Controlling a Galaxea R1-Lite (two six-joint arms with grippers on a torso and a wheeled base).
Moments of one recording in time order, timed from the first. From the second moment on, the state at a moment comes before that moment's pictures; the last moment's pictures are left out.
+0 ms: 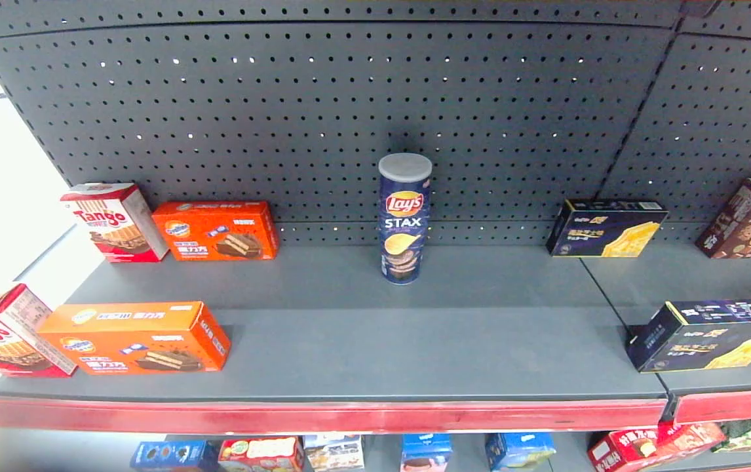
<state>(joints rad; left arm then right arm) 0.00 0.00 0.00 0.00 -0.05 0.03 0.01 0.01 0.00 -0.01 -0.02 0.00</state>
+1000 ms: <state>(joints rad) 0.00 0.00 0.00 0.00 -0.05 0.03 0.01 0.01 0.00 -0.01 -0.02 0.01</state>
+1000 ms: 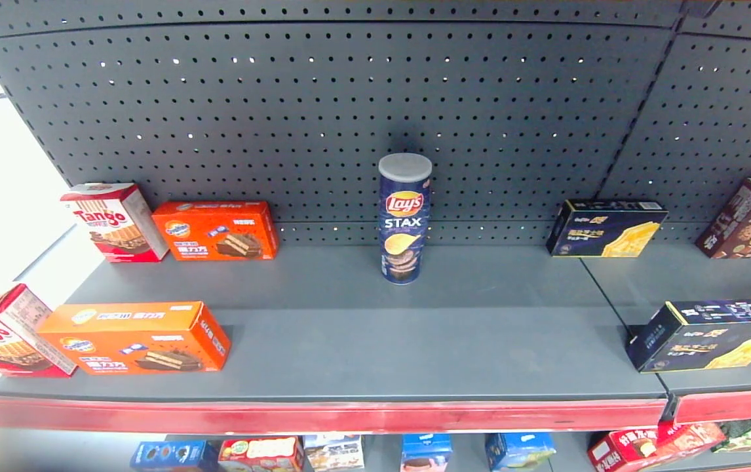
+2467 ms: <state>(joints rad) 0.00 0.00 0.00 0.00 -0.05 0.04 0.01 0.01 0.00 -0.01 -0.02 0.01</state>
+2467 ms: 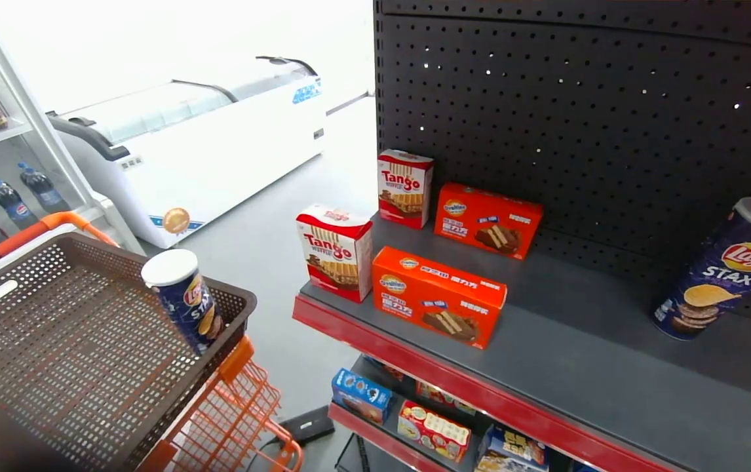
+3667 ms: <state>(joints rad) 0.13 0.96 -0.39 -0.26 -0.07 0.03 0.01 0.01 0.00 -0.01 -0.02 0.01</state>
